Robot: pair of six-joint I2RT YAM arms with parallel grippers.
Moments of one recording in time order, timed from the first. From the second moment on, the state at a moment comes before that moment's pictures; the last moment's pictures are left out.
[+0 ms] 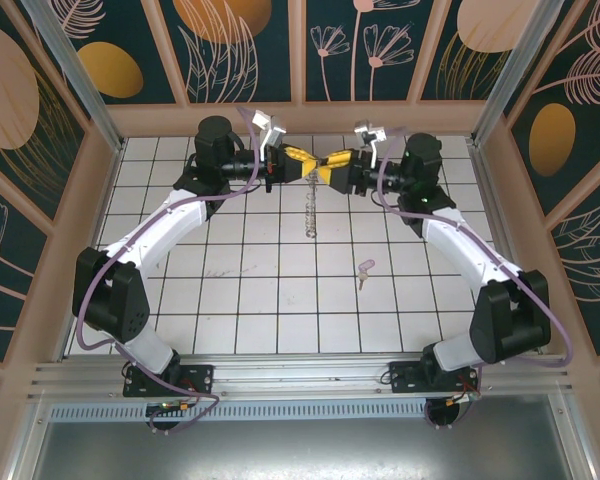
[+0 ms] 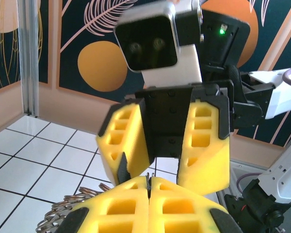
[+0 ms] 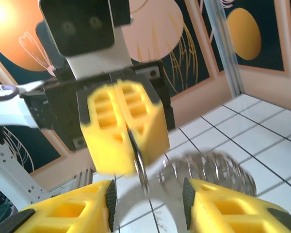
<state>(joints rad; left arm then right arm) -0.45 1.65 1.37 0.24 1.06 -0.23 0.31 1.42 1.08 0.37 -1.06 0.42</state>
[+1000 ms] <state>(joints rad) -0.53 1.50 1.17 0.71 1.01 -0.36 0.22 1.13 0.74 0.30 -0.68 0.58</state>
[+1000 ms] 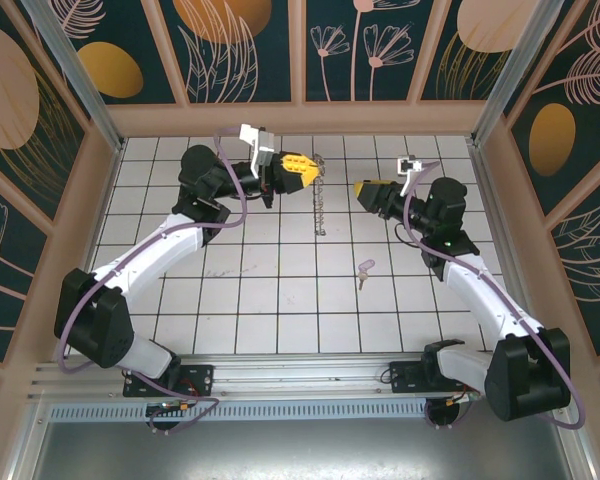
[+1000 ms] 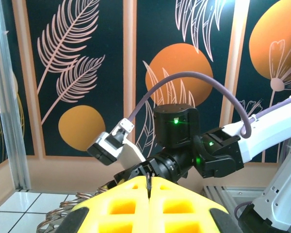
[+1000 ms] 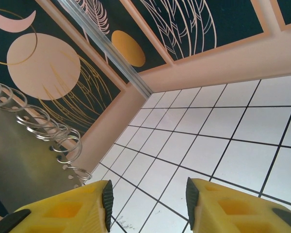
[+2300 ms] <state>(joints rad) -0.56 1.41 0.98 0.76 0.77 0.00 0.22 1.16 0.74 0.28 -0.61 0.58</state>
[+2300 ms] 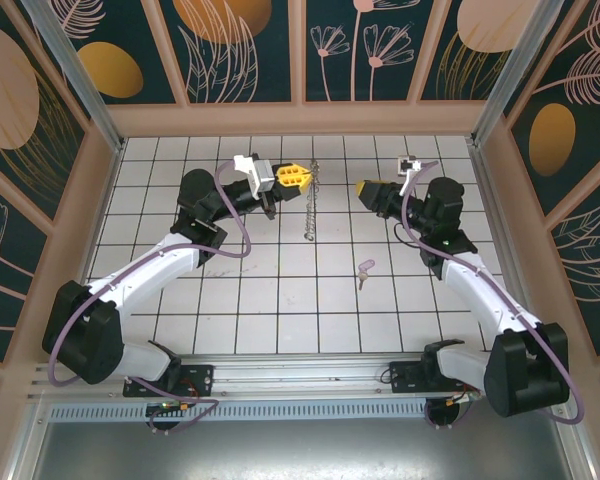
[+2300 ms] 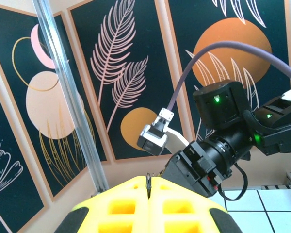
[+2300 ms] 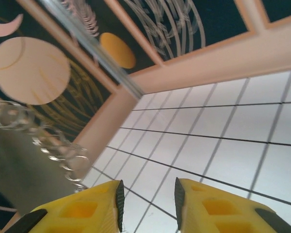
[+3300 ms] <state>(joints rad) -0.56 1.36 0.88 0.74 0.66 -0.15 0.43 1.40 0.60 -0.23 -0.10 0.73</state>
